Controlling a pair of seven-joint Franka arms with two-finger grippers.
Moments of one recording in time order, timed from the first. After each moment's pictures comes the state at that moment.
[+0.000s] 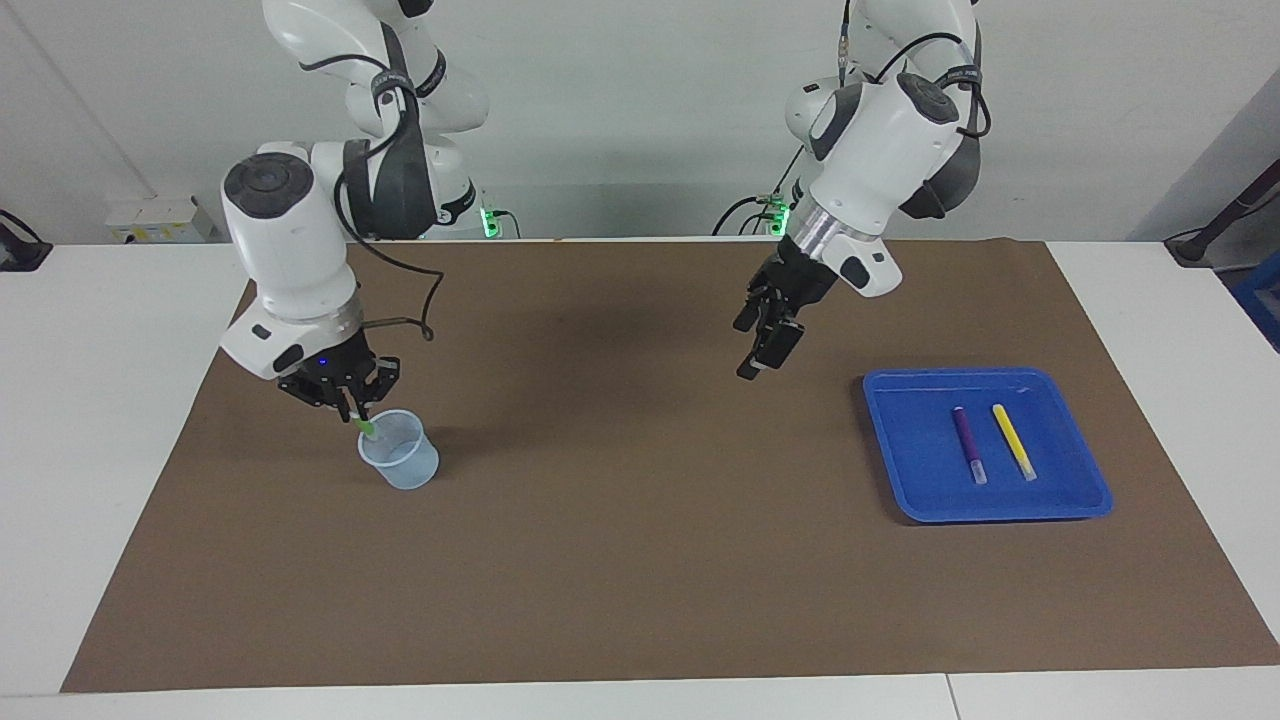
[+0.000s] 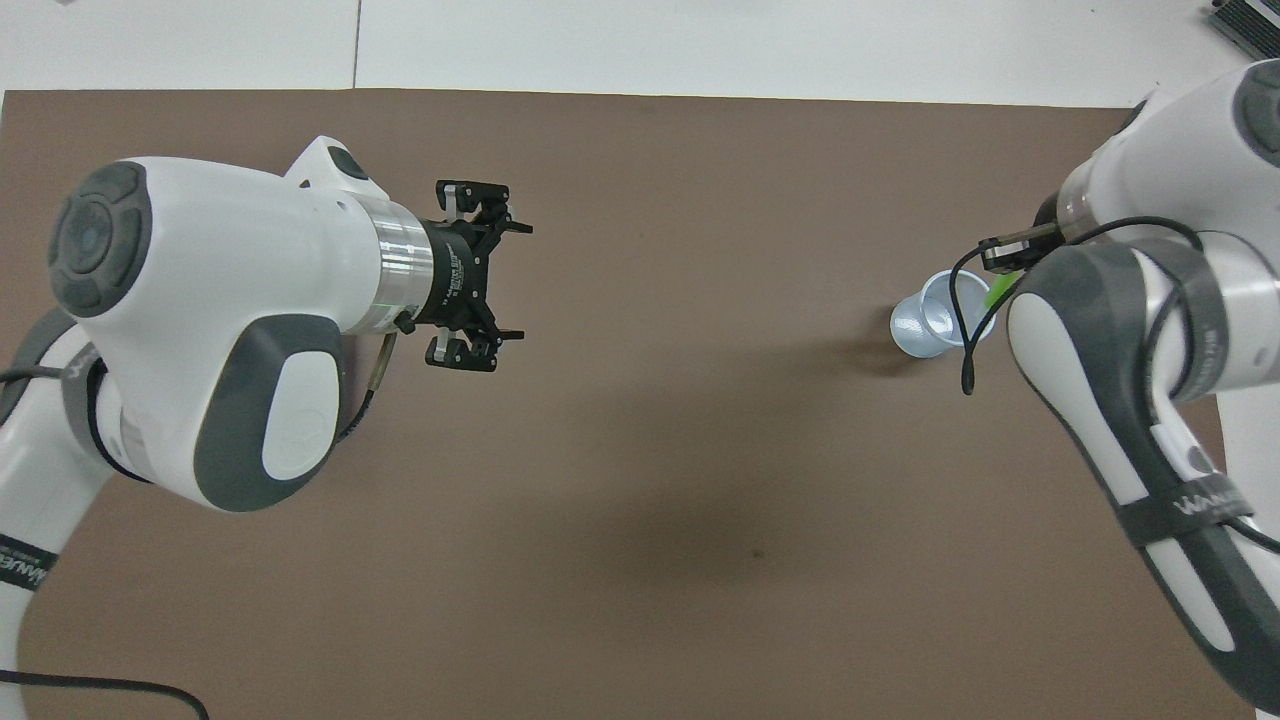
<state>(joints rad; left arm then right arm) 0.14 0.12 -0.64 -1.77 -0.29 2.20 -1.72 0.05 0.21 0.02 -1.60 -0.10 1.87 -0.03</state>
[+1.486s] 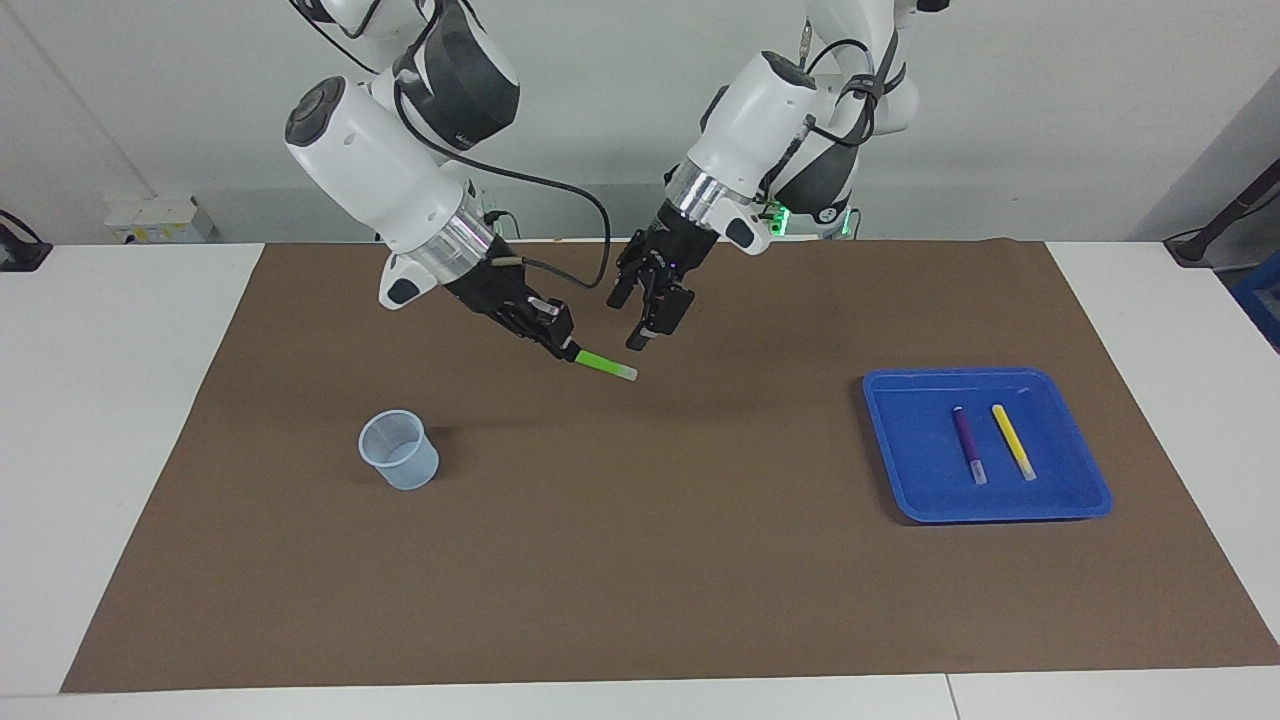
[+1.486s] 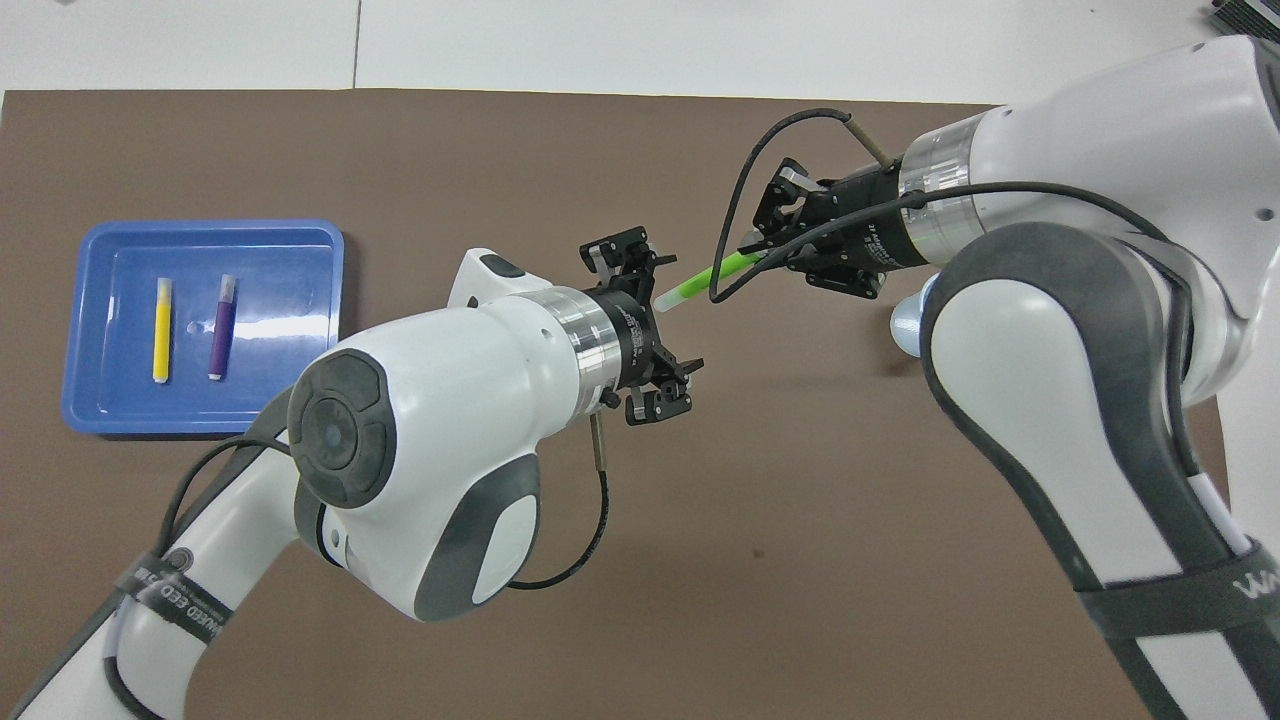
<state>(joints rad) -0.08 0.12 -0.64 -1.90 -0.29 2.64 -2.22 0.24 0.22 0.03 -1.53 0.52 1.96 0.73</state>
